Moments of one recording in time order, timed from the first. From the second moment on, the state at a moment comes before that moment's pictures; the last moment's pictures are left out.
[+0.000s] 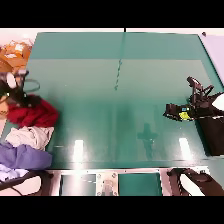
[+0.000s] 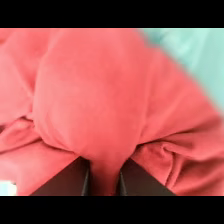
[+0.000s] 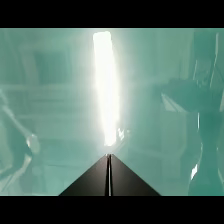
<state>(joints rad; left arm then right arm) 0.10 -1.30 1.18 1.69 -1.20 -1.54 -0.06 -0.87 0.79 -1.23 1.20 1.66</state>
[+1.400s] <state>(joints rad) -0.48 -1.41 1.09 1.14 -0.97 -1.60 -0.34 -1.33 0.88 -0.92 1.02 1.38</state>
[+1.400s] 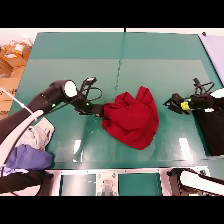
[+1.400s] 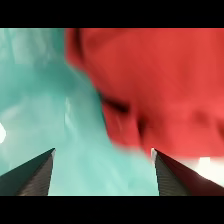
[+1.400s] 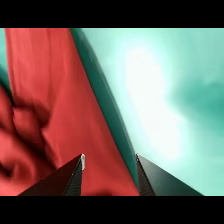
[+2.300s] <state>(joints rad) -0.32 -1.46 1.19 0.87 -0.81 -1.41 -0.21 -1.62 1.35 -0.82 1.06 1.30</state>
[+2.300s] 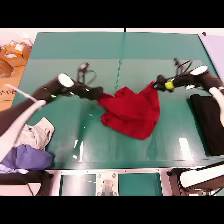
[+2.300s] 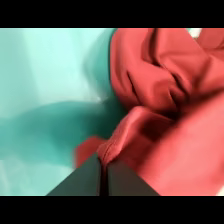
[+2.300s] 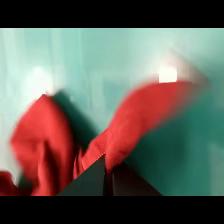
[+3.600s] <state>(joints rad) -0.15 -1.05 1.51 1.39 -0.99 -1.49 -0.46 -0.72 0.91 -0.86 1.12 1.44</state>
